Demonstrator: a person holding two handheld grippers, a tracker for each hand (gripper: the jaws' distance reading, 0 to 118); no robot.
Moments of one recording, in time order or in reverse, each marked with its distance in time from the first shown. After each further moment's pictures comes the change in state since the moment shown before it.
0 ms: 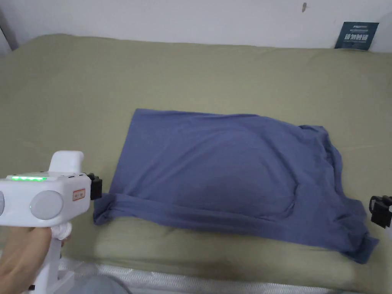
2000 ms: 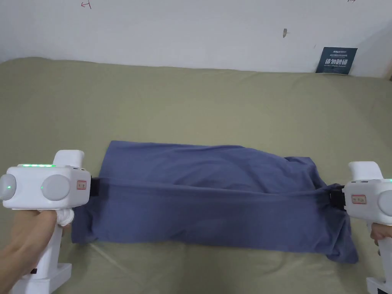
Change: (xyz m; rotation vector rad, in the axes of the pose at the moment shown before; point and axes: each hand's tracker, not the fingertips) left arm 0.027 0.107 -0.117 -0.072 0.023 -0.003; right arm -0.013 0.107 -0.149 -0.216 0.065 0.149
